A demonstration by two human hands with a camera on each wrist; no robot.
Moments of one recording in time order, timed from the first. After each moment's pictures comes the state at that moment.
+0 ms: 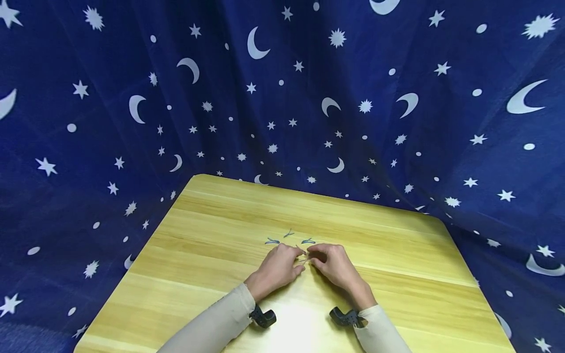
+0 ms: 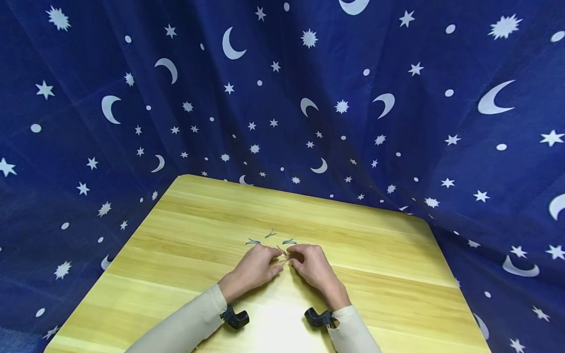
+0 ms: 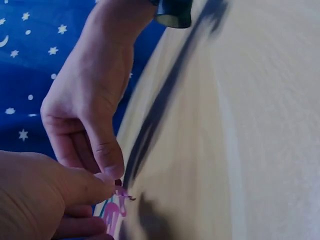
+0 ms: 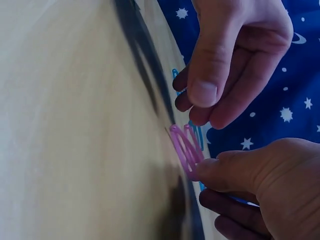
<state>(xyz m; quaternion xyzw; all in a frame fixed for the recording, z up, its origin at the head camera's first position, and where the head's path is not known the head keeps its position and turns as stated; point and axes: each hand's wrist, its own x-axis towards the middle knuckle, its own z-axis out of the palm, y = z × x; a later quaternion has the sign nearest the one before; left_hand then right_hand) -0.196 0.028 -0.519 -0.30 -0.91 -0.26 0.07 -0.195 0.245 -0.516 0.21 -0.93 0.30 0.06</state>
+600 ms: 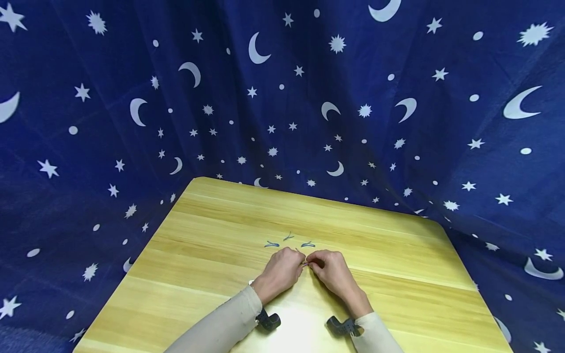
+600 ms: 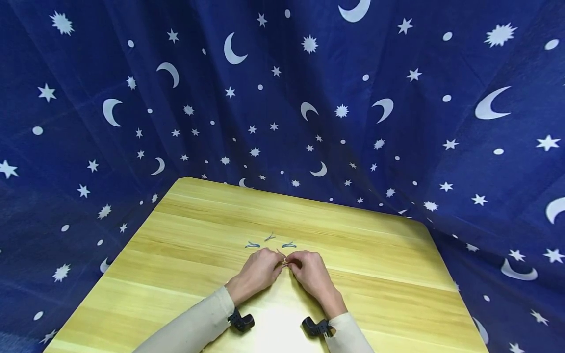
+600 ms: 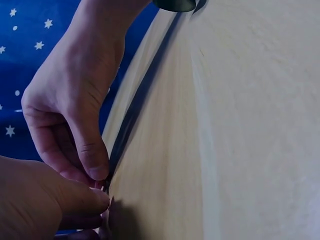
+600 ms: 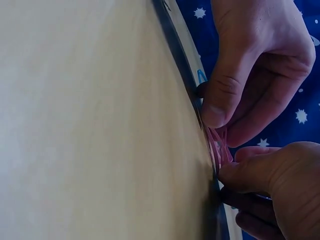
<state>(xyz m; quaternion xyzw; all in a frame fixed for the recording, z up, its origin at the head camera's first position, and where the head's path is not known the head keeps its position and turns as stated) -0.200 0.043 -0.534 -0.30 -0.93 -0.19 0.12 -0.190 0.239 -0.533 0.23 -0.92 0.29 0.14</state>
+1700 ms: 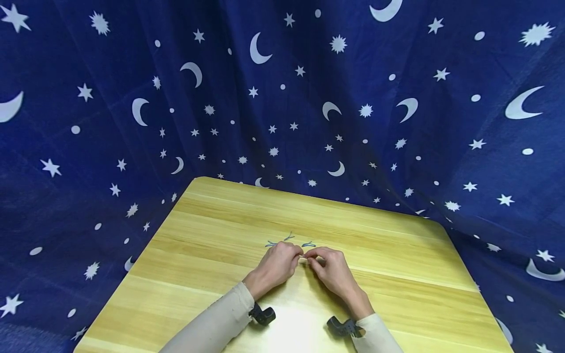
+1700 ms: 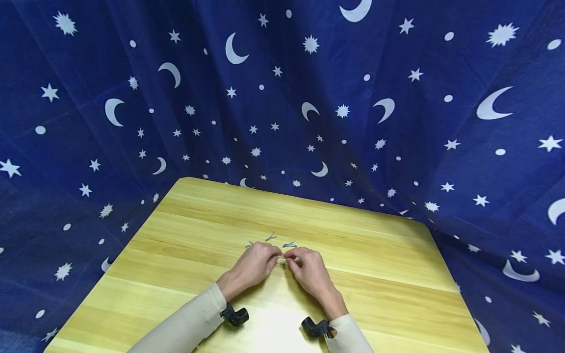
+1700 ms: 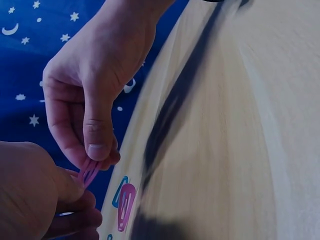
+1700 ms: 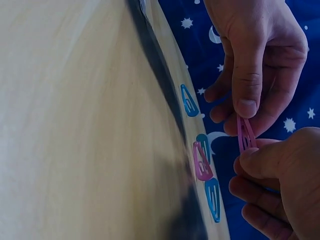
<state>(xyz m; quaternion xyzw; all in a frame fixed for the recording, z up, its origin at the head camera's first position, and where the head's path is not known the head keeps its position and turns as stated) -0.205 0.025 -0.516 -0.32 -0.90 -0.25 0.13 -0.190 0.233 -0.524 0.26 -0.89 0.33 0.17</state>
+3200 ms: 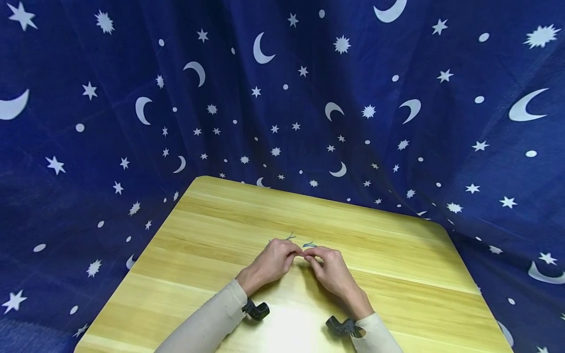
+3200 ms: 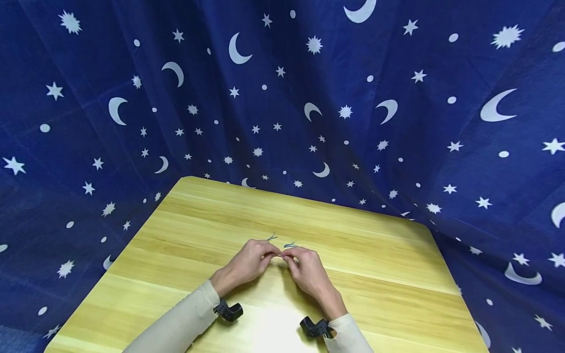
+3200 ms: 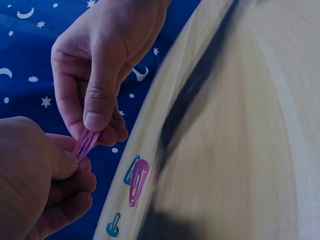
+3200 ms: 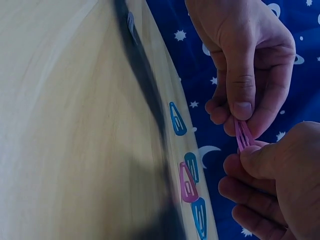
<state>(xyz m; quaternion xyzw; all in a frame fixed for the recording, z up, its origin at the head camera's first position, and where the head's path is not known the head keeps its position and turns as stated) -0.211 0.006 -0.516 -0.37 -0.85 -0.35 0.13 -0.187 0.224 -0.513 0.27 -0.89 0.32 0.16</state>
